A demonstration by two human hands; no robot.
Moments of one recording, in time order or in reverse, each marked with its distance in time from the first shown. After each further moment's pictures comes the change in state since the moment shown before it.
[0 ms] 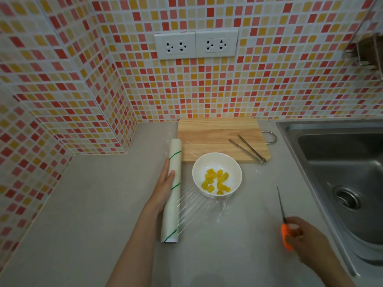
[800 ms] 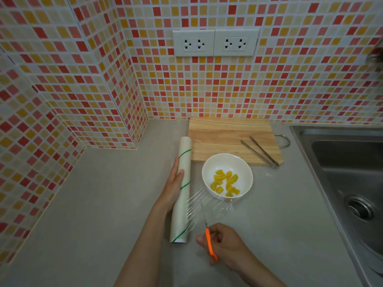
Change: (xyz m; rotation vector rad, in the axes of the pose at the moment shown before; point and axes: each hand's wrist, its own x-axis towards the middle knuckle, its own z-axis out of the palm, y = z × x) left_hand 0.002 -0.009 -0.003 -0.049 -0.022 0.002; right_hand -0.044 -0.118 0.113 0.412 -0.568 -0.066
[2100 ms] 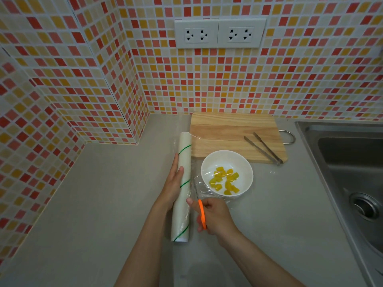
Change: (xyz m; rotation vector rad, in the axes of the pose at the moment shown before) left_hand -0.013 0.014 0.002 -0.005 0.027 0.032; right_hand 0.041 -0.039 0.015 0.130 0.086 -0.053
